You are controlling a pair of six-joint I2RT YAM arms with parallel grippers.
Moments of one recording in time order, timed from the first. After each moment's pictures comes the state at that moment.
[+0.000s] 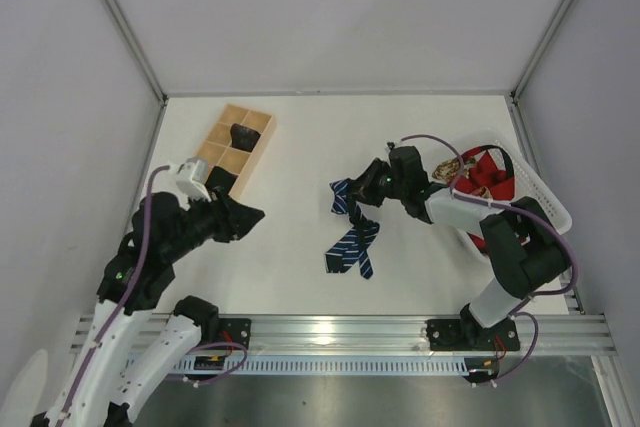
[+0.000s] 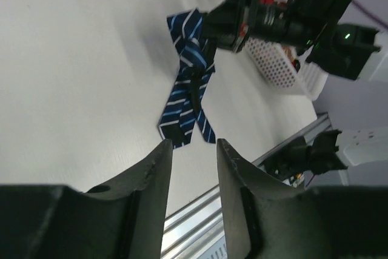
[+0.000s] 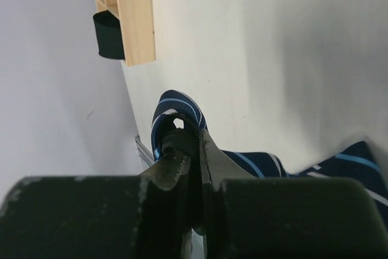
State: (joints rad) left arm -0.38 0.55 0.90 -0.70 0.26 -0.56; right arm 0.51 1.61 0.84 0.23 -0.38 1.12
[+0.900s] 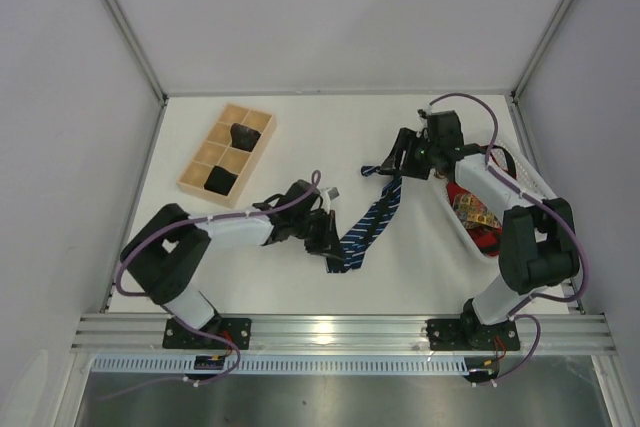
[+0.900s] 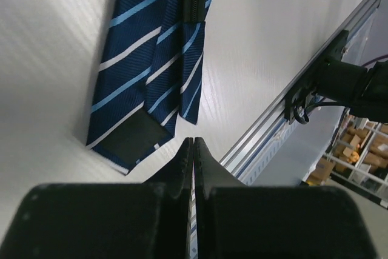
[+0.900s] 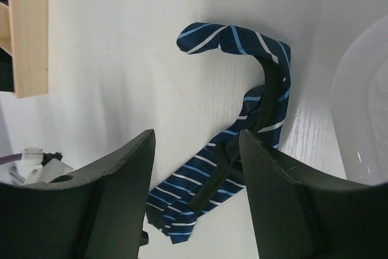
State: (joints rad) left arm -0.75 1.57 0.76 -0.08 0.52 -0.73; right arm 0.24 1.61 1.12 -0.28 -0.33 0.52
